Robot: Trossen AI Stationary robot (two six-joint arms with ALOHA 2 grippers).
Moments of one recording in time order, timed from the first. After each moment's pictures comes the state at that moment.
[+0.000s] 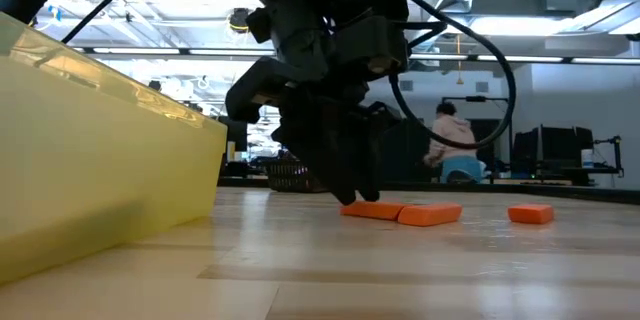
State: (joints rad) left arm -0.12 2.15 1.49 -0.49 0.24 0.55; right arm -0.12 1.00 0.92 0.15 0.13 0.56
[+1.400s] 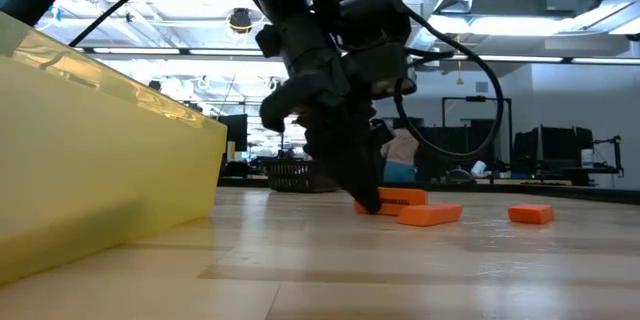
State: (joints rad) left arm -0.08 2.18 1.50 -0.42 0.23 0.37; right arm -0.12 1.00 0.92 0.16 0.13 0.55
